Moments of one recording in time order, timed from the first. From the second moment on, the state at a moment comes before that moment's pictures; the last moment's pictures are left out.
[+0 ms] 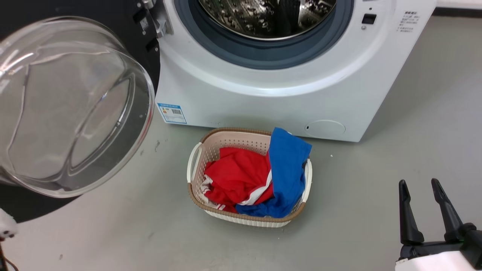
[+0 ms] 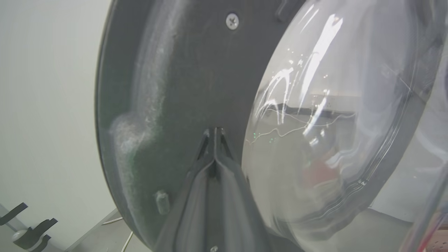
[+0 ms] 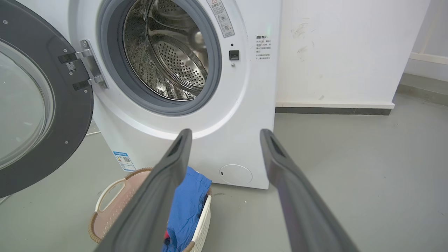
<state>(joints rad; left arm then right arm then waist) -0.25 0.35 0.49 0.41 -0.07 -0.01 -0.27 0.10 -0.05 -0.09 -0.04 0.10 0.13 -0.26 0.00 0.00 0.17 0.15</state>
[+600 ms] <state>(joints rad) -0.09 0.19 0.26 -0.02 0.04 -0.04 -0.27 0.15 -0.05 -0.10 -0.05 0.12 0.13 -0.26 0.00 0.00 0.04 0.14</state>
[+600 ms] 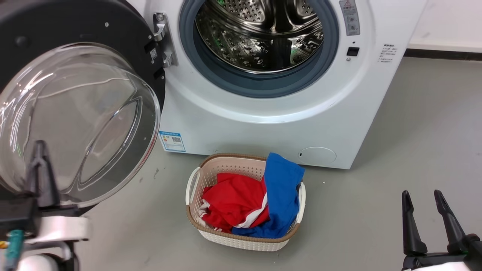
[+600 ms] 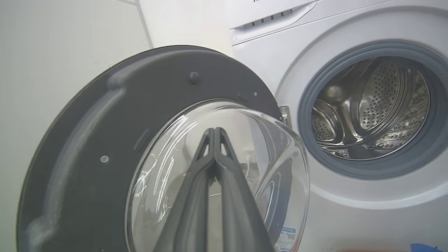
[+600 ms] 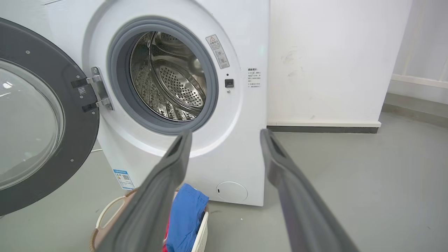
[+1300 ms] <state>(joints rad) 0.01 0.09 -0.05 0.04 -0.01 -0.11 -0.27 0.20 -0.05 -0.11 -0.07 0.12 0.13 -0.26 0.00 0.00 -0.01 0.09</state>
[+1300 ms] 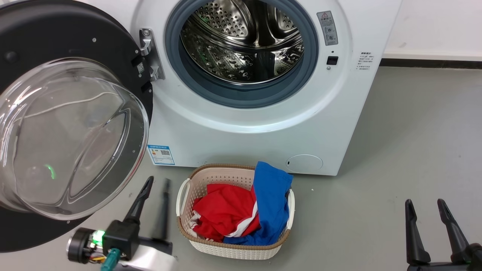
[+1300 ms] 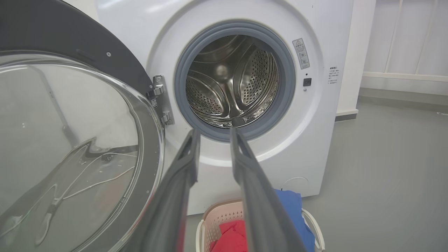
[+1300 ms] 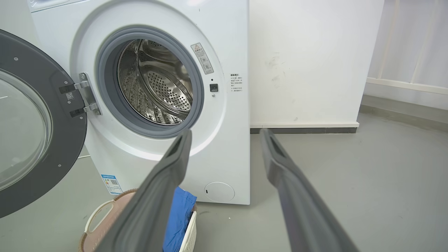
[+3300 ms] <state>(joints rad) 0.10 0.05 0.00 0.17 -0.33 -0.04 -0.19 0.20 -0.05 -0.10 0.05 0.41 0.13 -0.20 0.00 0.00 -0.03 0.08</state>
